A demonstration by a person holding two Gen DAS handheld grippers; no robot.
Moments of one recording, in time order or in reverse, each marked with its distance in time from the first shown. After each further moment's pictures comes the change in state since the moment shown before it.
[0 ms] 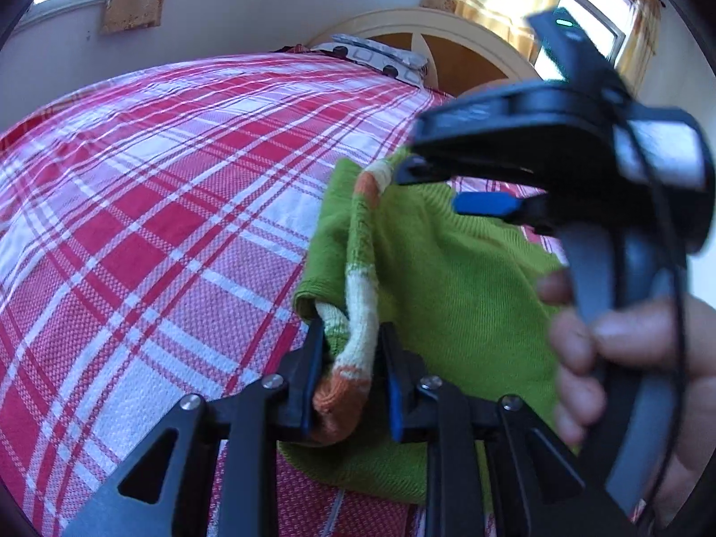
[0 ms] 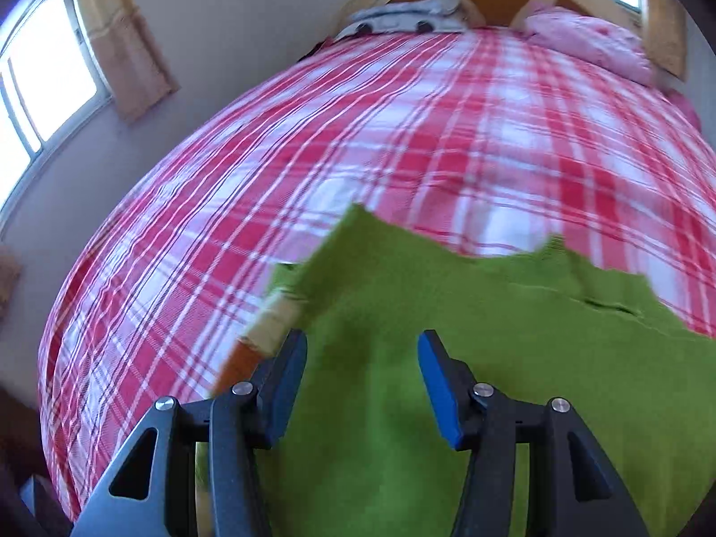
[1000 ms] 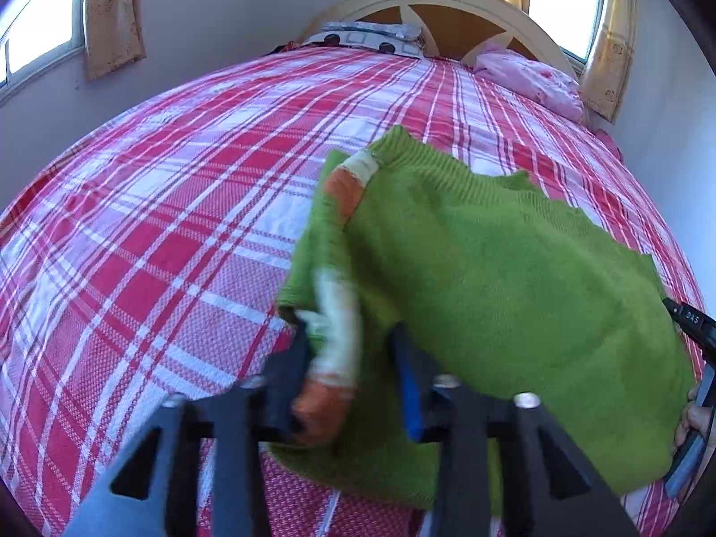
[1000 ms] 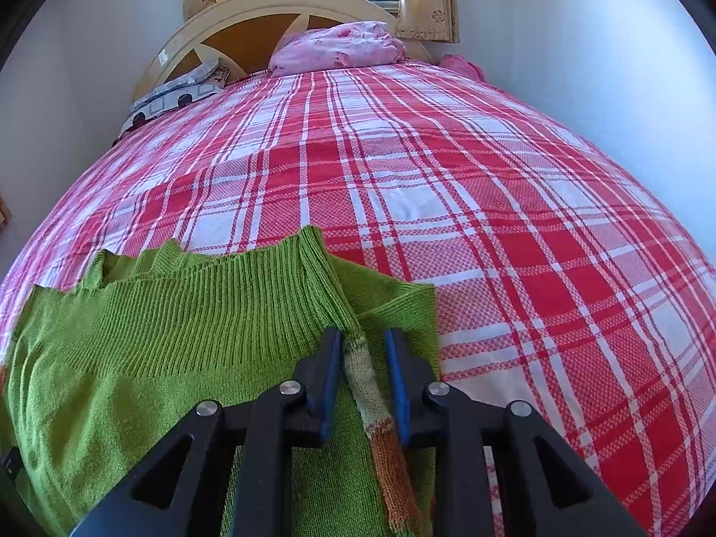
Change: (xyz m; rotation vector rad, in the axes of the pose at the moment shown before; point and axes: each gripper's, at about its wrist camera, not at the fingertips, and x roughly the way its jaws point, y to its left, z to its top) left arm 0.008 -0.034 0.006 0.193 0.053 0.171; right arm -0.109 -0.247 -0.129 0.422 -0.201 -0.521
